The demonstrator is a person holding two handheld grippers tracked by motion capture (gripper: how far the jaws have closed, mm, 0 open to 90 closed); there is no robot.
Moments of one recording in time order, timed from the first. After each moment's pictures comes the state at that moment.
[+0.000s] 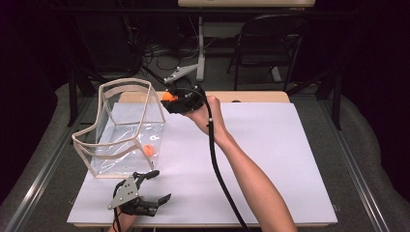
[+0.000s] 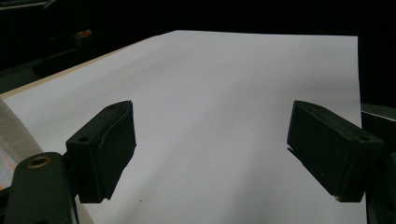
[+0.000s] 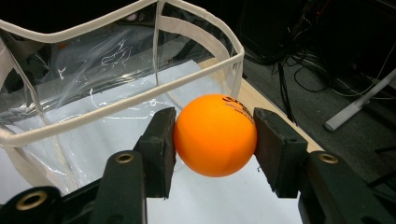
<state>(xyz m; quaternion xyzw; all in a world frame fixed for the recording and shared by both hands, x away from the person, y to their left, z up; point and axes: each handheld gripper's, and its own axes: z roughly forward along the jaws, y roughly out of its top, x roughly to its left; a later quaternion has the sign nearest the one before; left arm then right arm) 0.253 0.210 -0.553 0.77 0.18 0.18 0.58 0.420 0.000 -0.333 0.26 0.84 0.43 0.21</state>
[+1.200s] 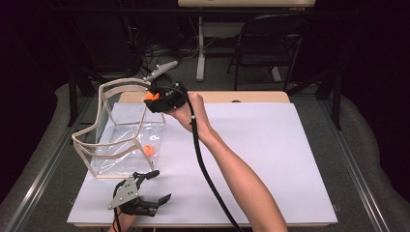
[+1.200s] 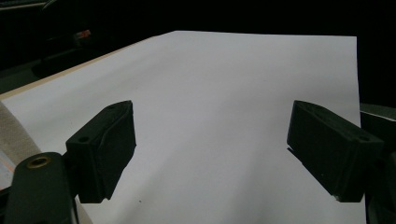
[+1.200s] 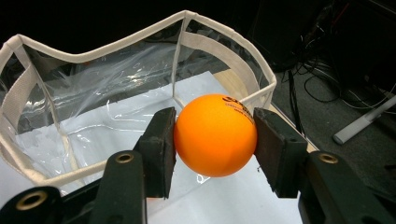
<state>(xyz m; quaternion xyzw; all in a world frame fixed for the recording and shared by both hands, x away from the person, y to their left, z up) 0.254 0.210 -0.553 0.77 0.18 0.18 0.58 0.418 0.041 -0.324 0.23 0.85 0.43 0.20</state>
